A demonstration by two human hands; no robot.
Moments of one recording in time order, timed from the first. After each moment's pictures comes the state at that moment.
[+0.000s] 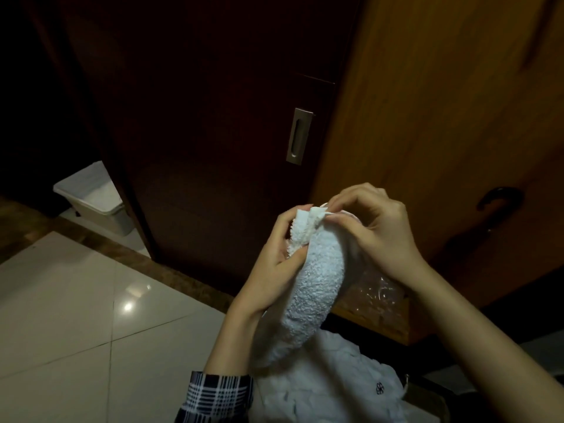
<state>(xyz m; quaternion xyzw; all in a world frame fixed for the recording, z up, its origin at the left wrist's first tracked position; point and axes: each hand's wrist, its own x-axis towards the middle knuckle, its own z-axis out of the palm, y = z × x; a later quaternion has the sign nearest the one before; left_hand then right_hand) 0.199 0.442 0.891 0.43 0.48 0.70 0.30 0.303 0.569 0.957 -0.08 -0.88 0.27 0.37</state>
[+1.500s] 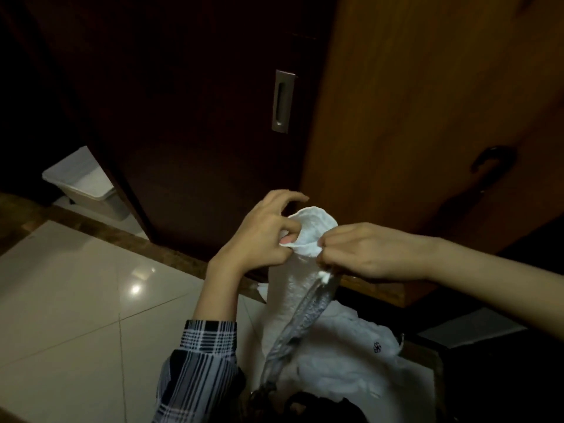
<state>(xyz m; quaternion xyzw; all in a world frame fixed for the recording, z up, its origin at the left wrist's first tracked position) 0.173 0.461 0.862 0.69 0.63 0.35 0.05 0.351 0.583 0.921 0.25 -0.97 -0.06 0.04</state>
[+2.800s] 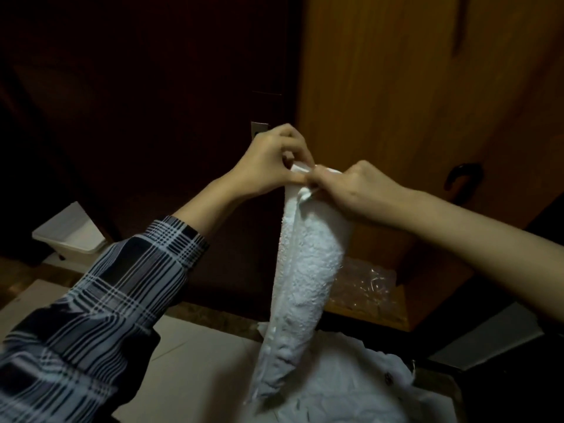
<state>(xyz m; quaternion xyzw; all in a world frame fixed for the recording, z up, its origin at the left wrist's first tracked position) 0.146 0.539 0.999 0.70 0.58 0.42 0.01 0.325 0.616 1.009 0.09 -0.96 -0.13 0.23</state>
